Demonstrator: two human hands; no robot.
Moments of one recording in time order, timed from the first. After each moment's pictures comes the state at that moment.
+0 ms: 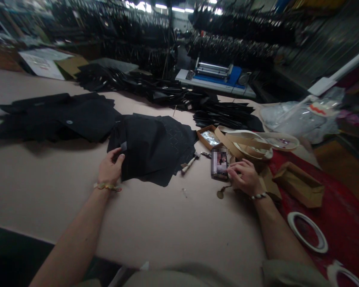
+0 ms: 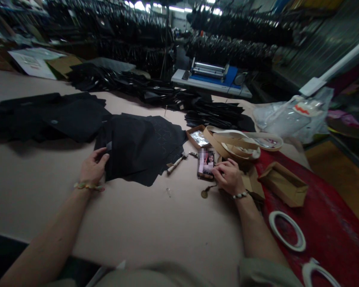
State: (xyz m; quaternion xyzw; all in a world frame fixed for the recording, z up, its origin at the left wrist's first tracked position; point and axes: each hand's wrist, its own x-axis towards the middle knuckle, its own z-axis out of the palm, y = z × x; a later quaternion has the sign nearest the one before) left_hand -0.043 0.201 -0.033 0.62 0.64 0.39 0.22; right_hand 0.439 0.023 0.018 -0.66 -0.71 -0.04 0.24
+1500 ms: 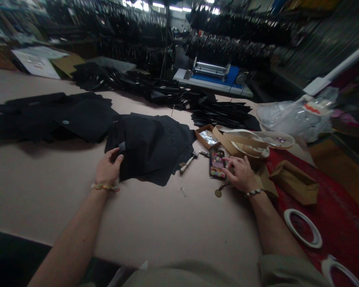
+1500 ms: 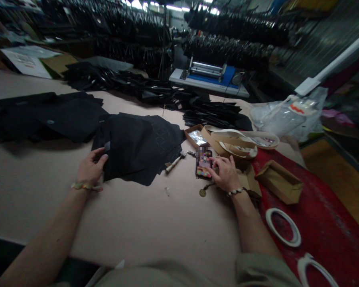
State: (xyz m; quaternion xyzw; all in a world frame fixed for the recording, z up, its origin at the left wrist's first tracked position) left_hand -0.043 0.201 -0.032 0.62 0.63 0.40 0.23; right_hand 0.436 0.030 0.011 -0.69 -0.69 -0.04 0.20
